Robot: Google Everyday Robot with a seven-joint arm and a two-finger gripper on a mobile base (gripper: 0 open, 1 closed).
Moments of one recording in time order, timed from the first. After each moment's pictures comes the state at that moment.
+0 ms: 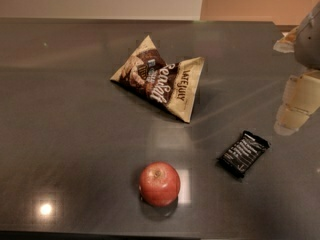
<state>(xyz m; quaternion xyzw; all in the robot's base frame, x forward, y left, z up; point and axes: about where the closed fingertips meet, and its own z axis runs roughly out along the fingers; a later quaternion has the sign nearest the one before) 0.438 -0.217 0.976 -0.60 0.78 -0.03 0.16</state>
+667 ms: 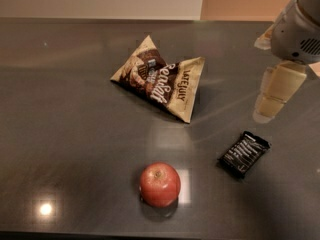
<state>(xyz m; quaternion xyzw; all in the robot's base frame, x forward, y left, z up) 0.469 -0.198 0.968 -0.61 0.78 -0.01 0.16</state>
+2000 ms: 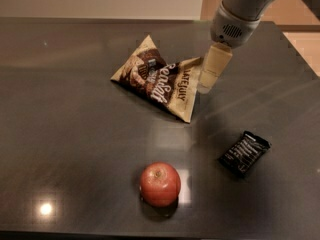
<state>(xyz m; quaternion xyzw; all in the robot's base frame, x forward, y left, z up) 0.577 -0.130 0.932 -0.57 0.81 0.02 0.15</state>
